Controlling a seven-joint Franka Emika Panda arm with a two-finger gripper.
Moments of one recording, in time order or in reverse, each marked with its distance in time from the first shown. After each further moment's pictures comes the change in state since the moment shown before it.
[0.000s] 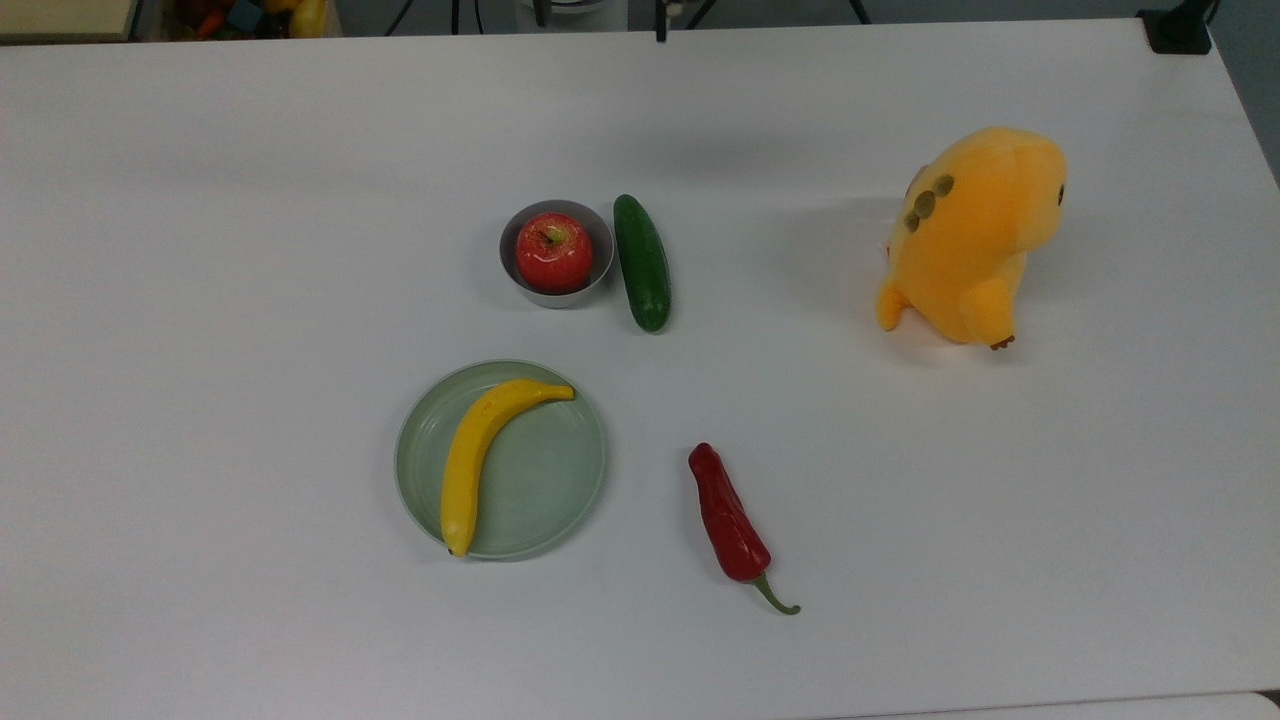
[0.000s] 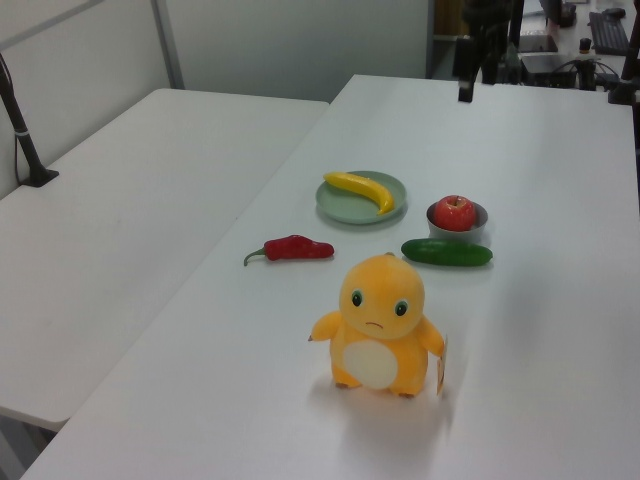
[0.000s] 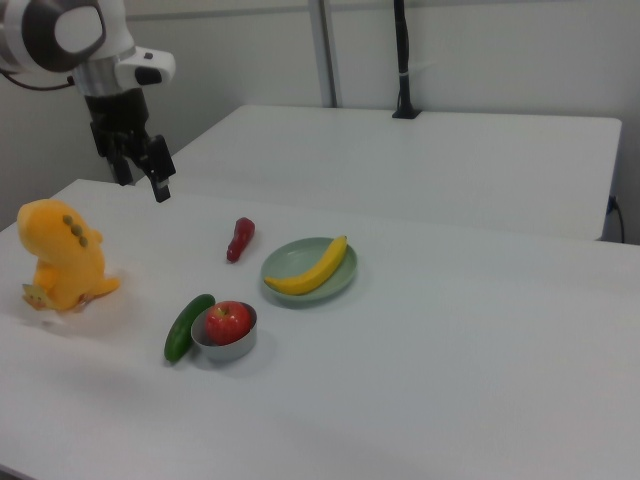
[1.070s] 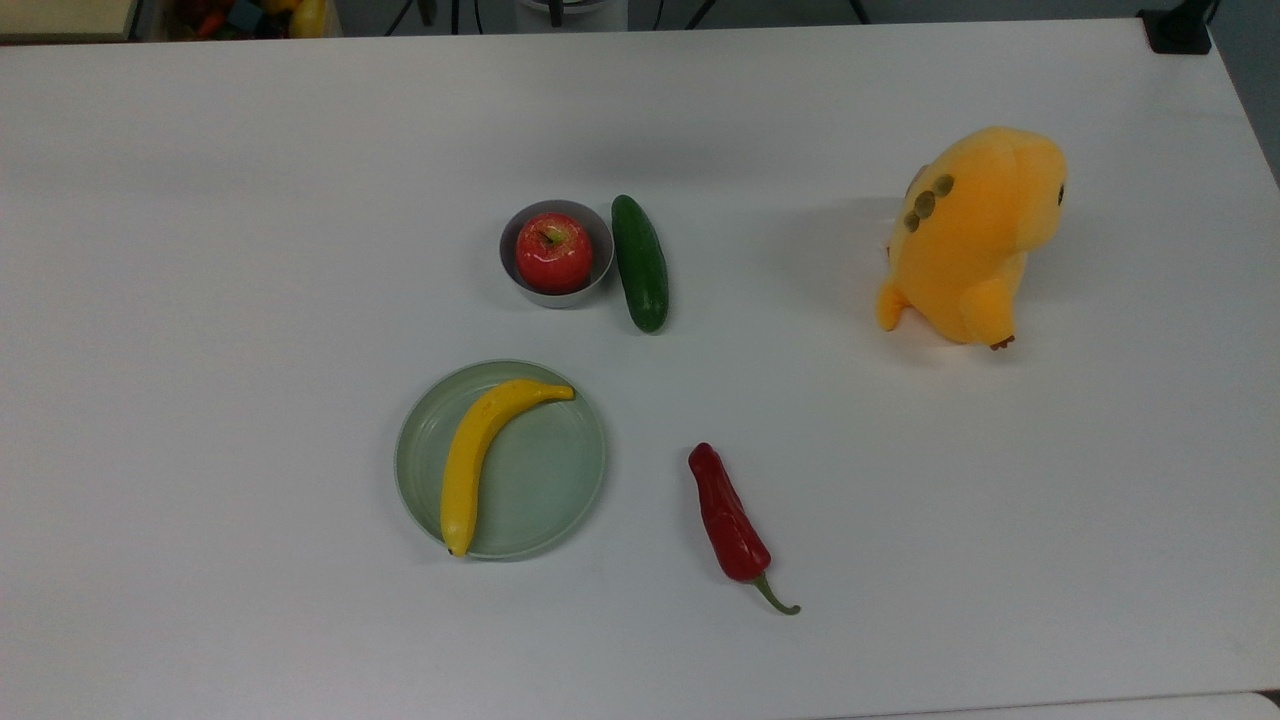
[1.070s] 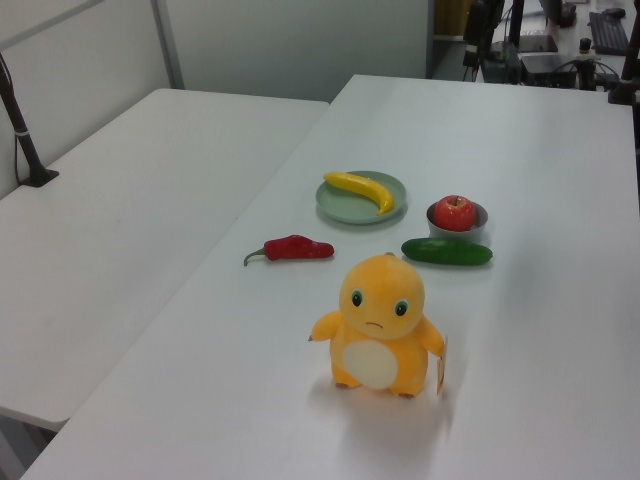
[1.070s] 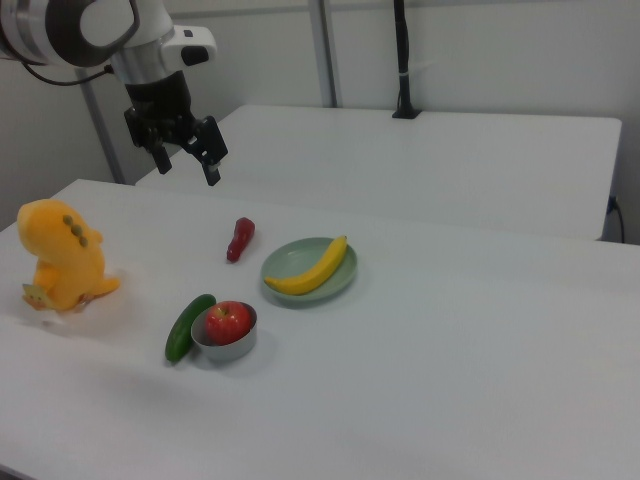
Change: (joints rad) arm 0.045 -0.019 -0.176 0.003 0.003 0.088 -0.303
